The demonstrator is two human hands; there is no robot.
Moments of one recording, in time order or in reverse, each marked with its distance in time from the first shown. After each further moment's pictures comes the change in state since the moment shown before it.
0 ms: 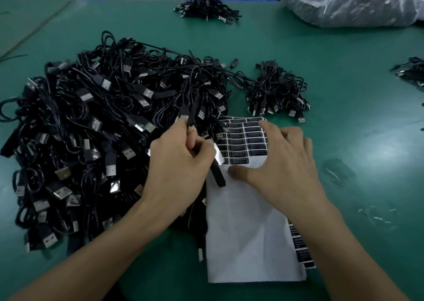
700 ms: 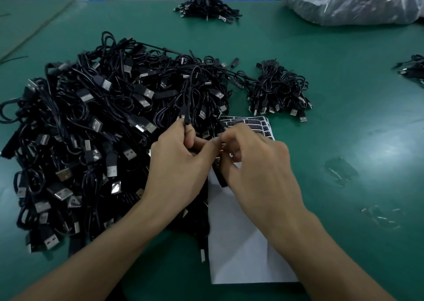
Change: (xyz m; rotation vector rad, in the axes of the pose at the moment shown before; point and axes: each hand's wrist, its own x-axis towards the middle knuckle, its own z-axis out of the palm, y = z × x) left_hand 0.001 -0.001 0.001 -0.157 -0.038 -0.094; right_hand -0.012 -0.031 0.013 0.296 0.194 -0.403
